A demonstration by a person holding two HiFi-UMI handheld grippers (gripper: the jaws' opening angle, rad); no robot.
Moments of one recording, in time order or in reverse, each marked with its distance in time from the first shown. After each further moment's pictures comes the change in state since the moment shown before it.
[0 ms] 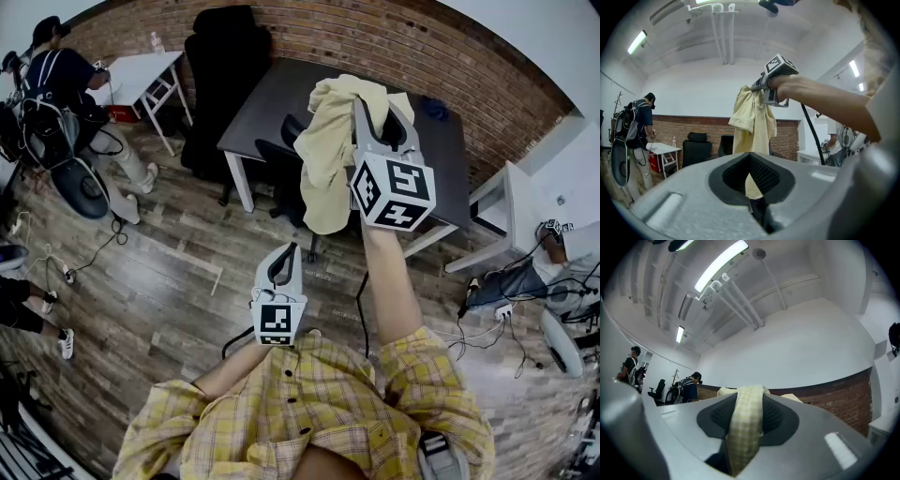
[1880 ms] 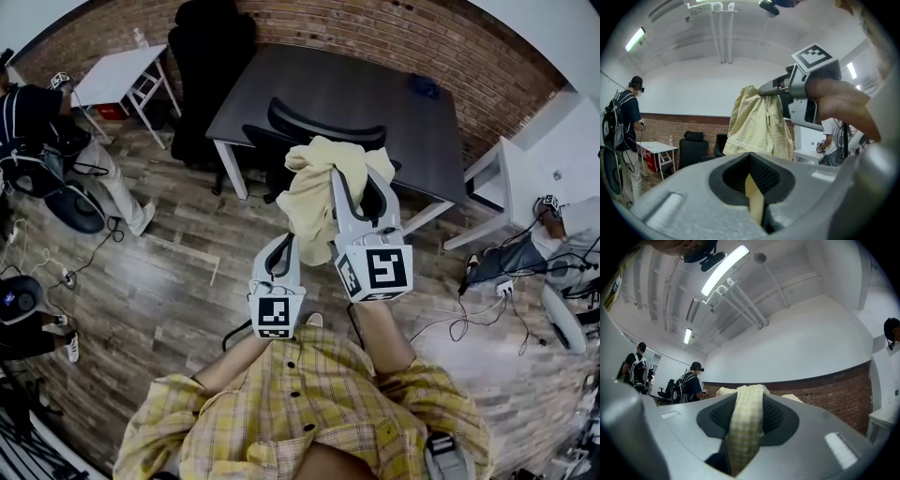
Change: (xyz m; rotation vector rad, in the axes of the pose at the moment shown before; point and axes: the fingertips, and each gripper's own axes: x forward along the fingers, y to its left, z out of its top) left arm -0.010 -0.020 -0.002 -0.001 0.007 -0.039; right arm -0.126 0.045 -0.058 0.015 0.014 0.070
